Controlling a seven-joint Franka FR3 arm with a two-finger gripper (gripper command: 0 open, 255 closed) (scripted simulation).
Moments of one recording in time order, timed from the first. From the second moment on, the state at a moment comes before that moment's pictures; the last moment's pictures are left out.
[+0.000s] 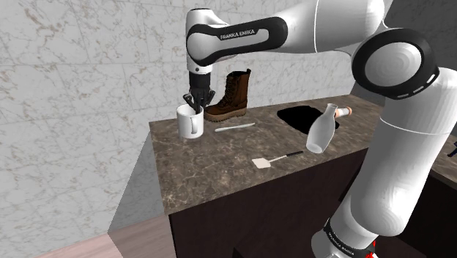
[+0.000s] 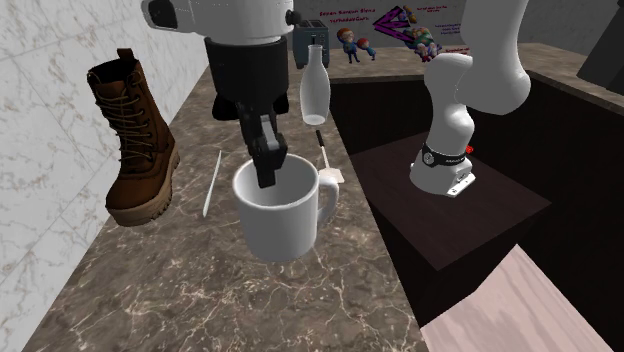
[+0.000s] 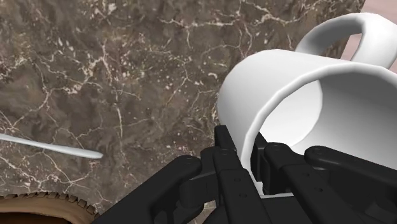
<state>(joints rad) 0.05 0.15 0.19 -1.68 -0.04 1.85 0.29</state>
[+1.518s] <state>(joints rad) 0.06 0.21 0.19 -1.30 -0.05 1.52 0.29</state>
